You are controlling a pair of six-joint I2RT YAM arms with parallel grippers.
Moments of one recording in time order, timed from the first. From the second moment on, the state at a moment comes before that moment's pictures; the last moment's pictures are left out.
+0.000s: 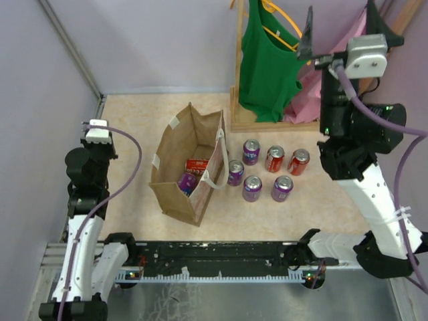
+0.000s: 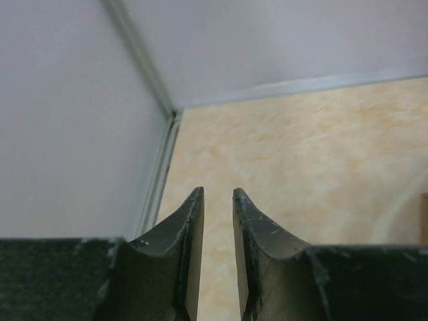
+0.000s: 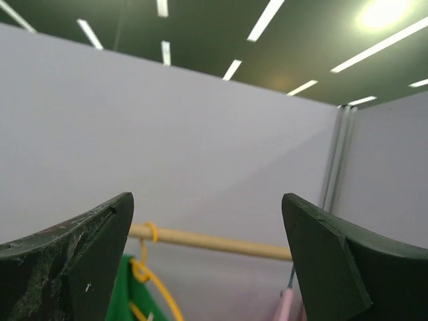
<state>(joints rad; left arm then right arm) -0.01 0.67 0.73 -0.02 -0.05 0.25 0.79 1.13 1.65 0.41 0.41 -0.82</state>
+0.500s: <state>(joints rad) 0.47 0.84 0.72 -0.07 -0.24 0.03 0.45 1.87 2.18 0.32 0.10 -0.63</state>
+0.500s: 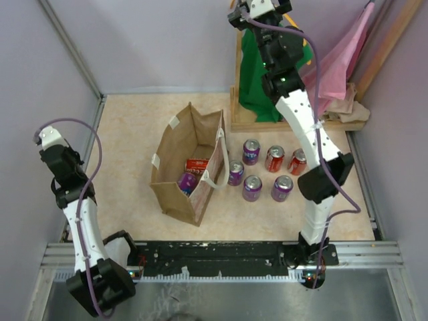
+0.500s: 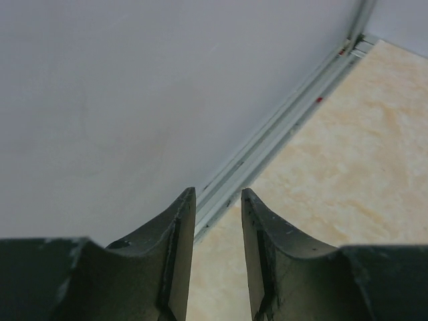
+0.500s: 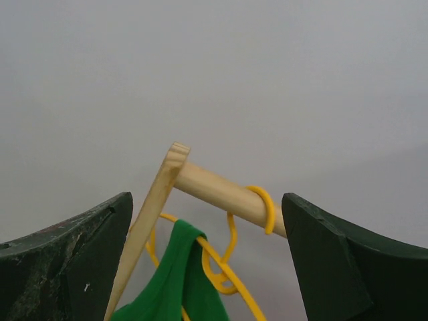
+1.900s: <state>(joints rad) 0.44 0.87 0.72 0.17 0.32 -0.03 0.54 1.85 2.47 -0.78 0.00 0.07</state>
